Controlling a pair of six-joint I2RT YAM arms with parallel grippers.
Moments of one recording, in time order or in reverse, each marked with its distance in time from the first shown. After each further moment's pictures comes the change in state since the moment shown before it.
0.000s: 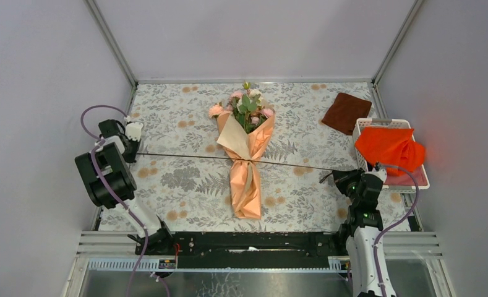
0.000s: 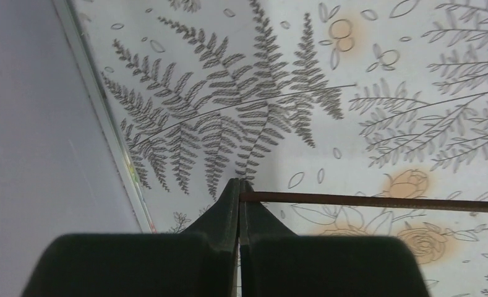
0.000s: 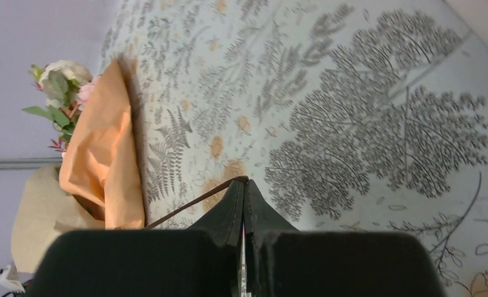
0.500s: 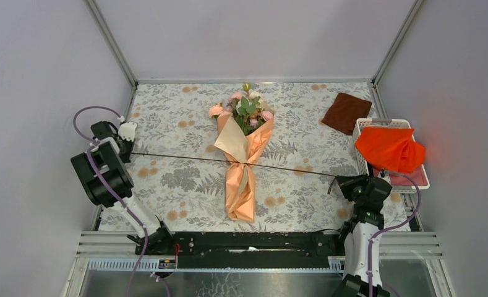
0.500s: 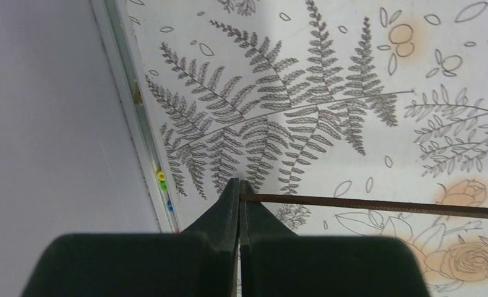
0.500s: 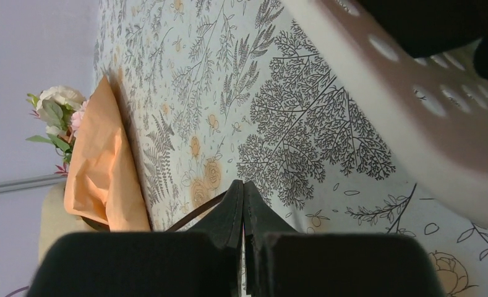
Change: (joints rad) left arm 0.075 0.033 0.010 0.055 0.042 0.048; right arm -0.236 0.073 -0.040 -0.021 -0.207 0.024
